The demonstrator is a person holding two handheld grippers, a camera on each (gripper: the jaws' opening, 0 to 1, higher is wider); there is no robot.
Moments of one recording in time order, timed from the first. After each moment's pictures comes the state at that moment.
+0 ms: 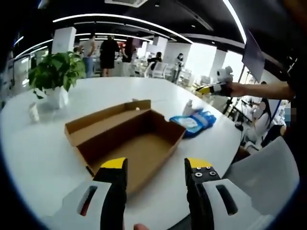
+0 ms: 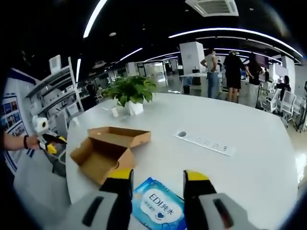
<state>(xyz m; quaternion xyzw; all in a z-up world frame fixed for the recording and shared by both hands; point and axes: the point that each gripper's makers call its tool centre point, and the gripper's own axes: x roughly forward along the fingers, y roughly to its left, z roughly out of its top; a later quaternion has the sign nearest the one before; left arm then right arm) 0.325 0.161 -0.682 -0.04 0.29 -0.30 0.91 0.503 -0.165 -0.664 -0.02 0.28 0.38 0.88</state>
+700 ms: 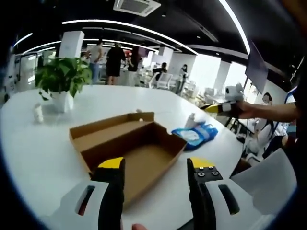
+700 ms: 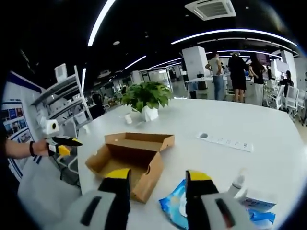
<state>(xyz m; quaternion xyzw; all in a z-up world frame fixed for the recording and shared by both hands) 0.332 0.165 -0.659 -0.07 0.25 -0.28 0.93 0.448 -0.099 -0.659 0.02 0.26 0.40 0.88</state>
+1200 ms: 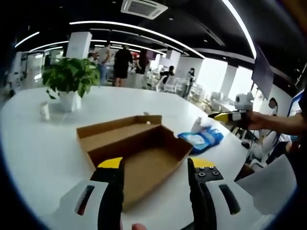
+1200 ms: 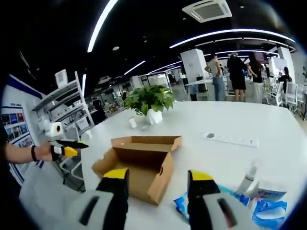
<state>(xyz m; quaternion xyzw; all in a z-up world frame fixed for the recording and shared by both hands) 0.337 0.176 -0.658 -0.09 0.24 -0.24 0.94 0.428 -0.080 -0.658 0.05 0.24 0.40 0.88</state>
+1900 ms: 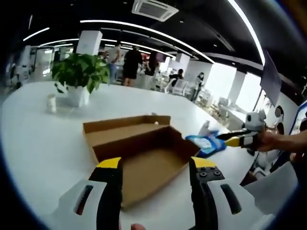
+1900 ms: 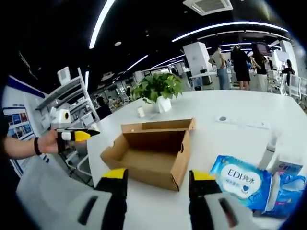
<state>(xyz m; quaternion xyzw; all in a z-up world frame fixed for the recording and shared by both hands) 0.344 0.186 -0.670 -0.11 0.24 -0.20 0.94 0.387 -0.053 -0.707 0.06 0.27 0.42 0.87</state>
